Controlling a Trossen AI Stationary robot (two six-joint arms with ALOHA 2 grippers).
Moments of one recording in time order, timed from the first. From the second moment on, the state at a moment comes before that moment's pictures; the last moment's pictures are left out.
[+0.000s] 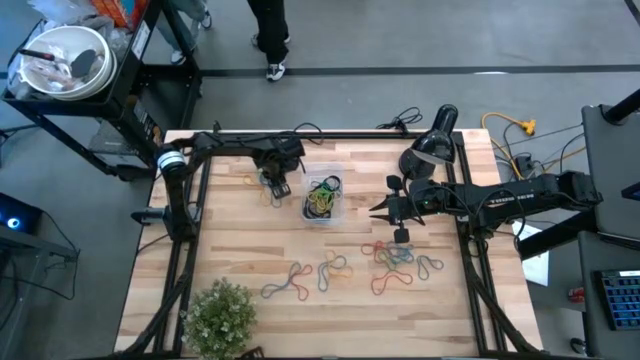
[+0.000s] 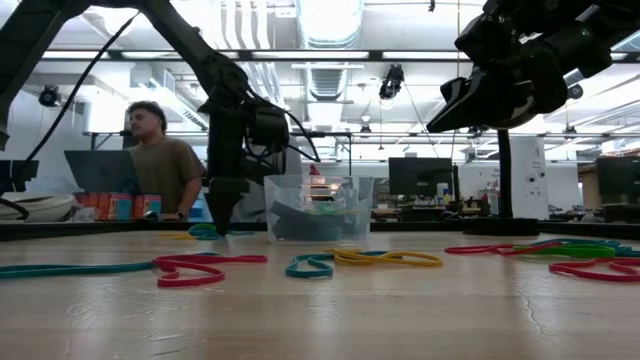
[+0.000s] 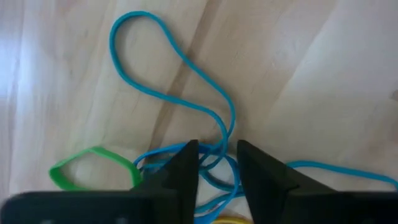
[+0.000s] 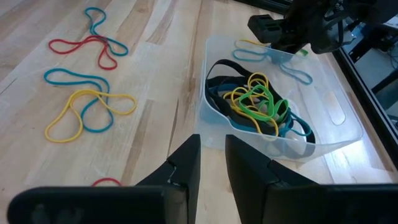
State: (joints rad) left arm 0.55 1.87 1.20 -0.80 -0.14 0.12; right arm -0.06 1.05 0.47 0.06 -0.03 -0.24
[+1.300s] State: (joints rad) left arm 0.48 1.38 1.15 -0.94 0.21 -0.13; right arm -0.06 1.05 0.47 0.06 -0.02 -0.24
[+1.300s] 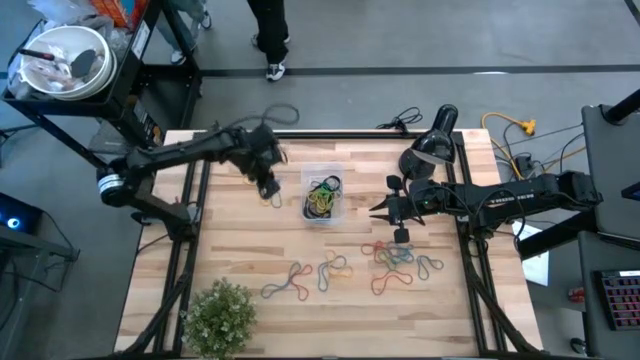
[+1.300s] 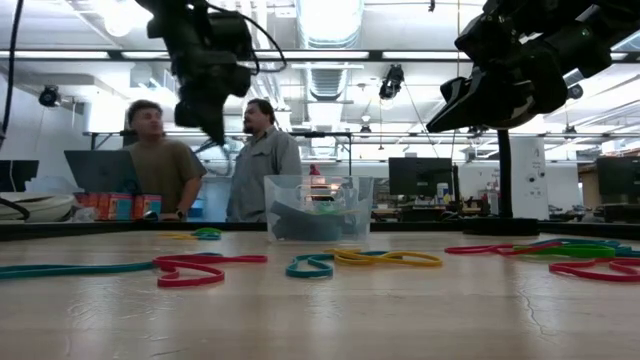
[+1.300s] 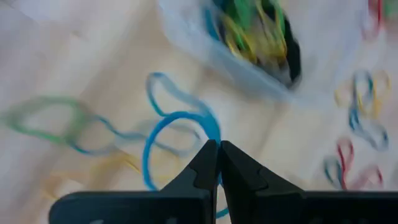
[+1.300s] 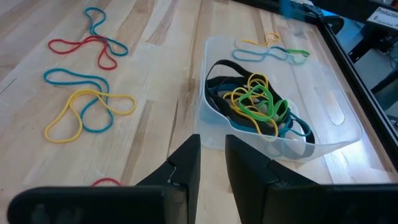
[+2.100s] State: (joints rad) left arm 0.20 1.59 1.01 -0.88 0.07 -0.09; right arm -0.06 1.05 0.47 0.06 -0.03 -0.22
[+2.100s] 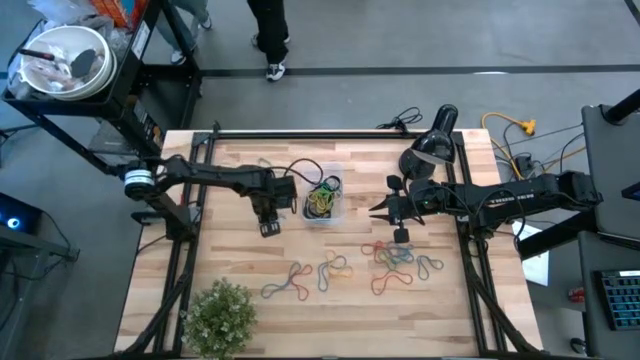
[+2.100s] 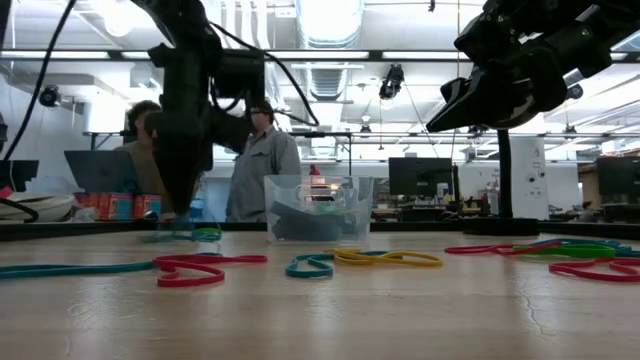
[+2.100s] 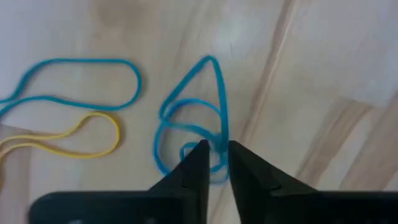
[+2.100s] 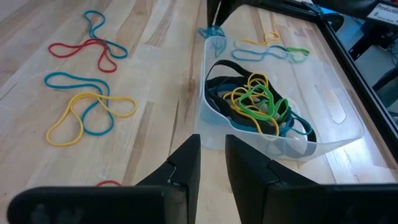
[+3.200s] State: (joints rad) left arm 0.20 1.59 1.02 -0.89 0.05 -0.07; right arm -0.06 1.05 0.47 0.06 -0.03 -0.22
